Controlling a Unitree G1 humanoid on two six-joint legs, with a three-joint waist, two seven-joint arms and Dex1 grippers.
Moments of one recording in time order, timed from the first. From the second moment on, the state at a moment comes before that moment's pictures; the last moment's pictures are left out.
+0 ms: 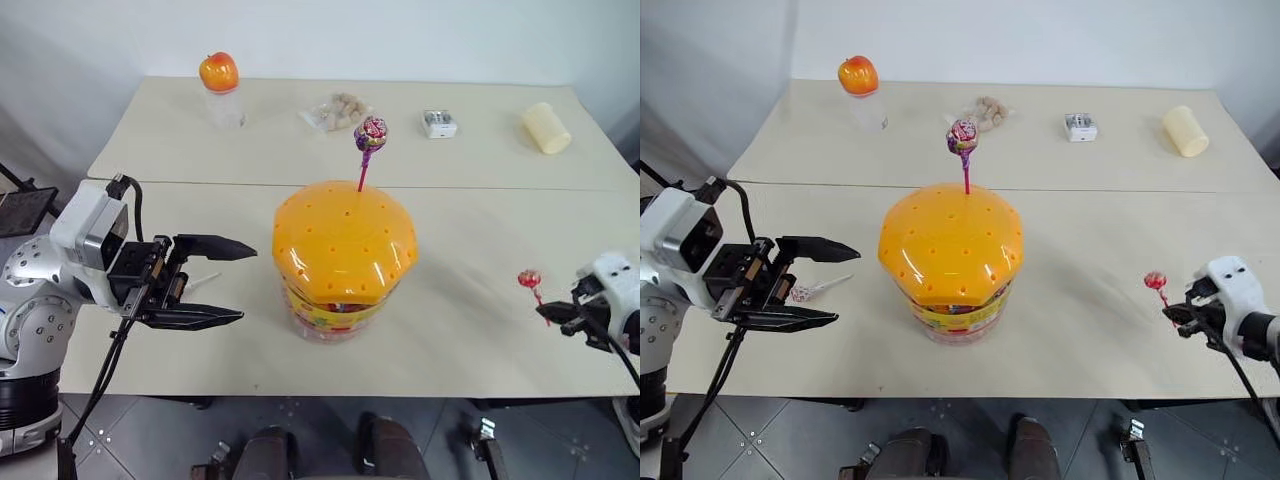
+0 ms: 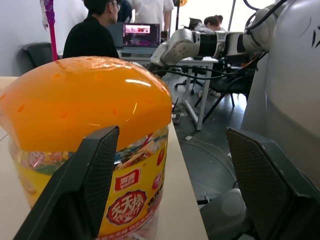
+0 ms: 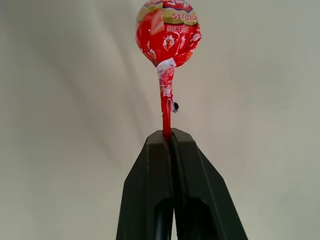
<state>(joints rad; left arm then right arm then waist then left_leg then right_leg) -0.36 0.83 0.30 -0.29 -0.92 0.53 -1.37 0.13 -1.18 -0.33 -0.10 0.68 0.75 0.67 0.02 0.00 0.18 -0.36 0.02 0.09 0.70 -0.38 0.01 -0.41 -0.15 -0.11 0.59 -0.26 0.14</state>
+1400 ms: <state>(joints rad) -0.23 0.63 0.49 -0.27 -1.19 0.58 -1.04 -0.86 -0.57 0.00 -0.20 0.91 0.79 0.92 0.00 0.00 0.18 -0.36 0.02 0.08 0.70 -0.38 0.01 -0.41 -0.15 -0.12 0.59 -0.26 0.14</state>
